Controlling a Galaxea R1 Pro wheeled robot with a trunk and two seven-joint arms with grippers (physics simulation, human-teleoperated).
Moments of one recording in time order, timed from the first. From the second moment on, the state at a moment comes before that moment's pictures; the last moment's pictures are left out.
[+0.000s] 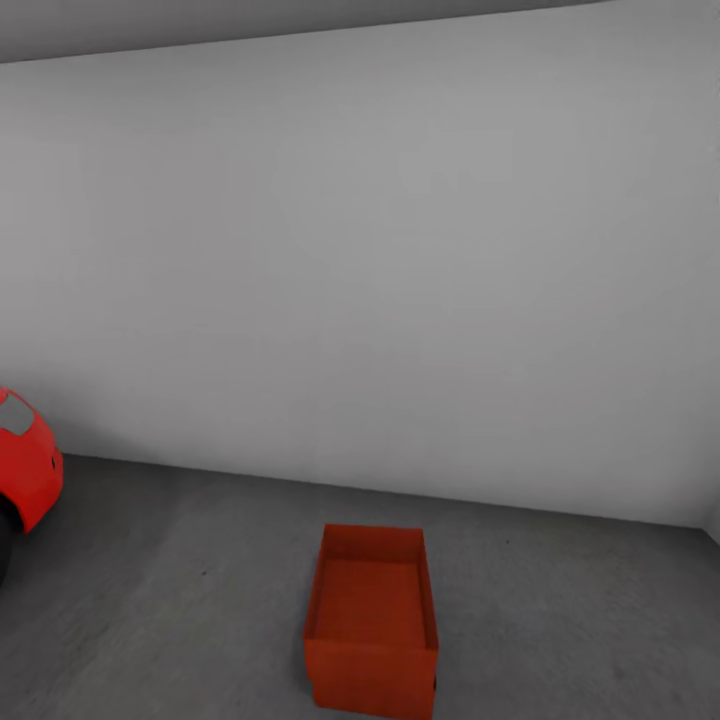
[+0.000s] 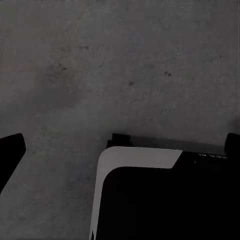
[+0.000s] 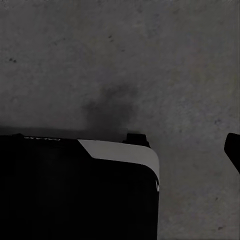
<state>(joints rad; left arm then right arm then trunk) -0.24 0.07 -0.06 -0.01 0.19 -0.07 -0.04 -0.23 0.06 0.11 0.03 -0.05 -0.15 -0.05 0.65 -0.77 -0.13</state>
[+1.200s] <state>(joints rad) -0.24 0.07 -0.06 -0.01 0.19 -0.07 -0.04 -0.23 0.05 0.11 0.03 -0.05 -0.14 -0.05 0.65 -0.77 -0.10</state>
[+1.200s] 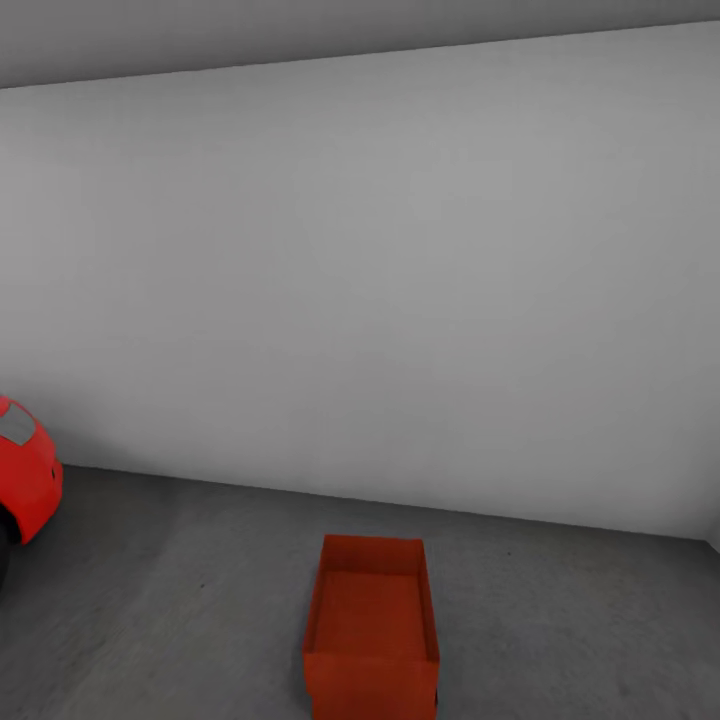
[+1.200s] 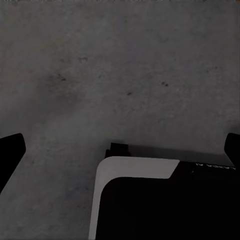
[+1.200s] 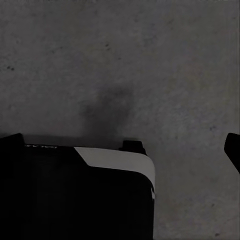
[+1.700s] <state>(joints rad) -0.24 0.07 -0.06 -0.01 0.19 -0.07 -0.04 -0.23 0.05 0.11 0.03 -0.05 -0.14 -0.06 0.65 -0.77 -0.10</state>
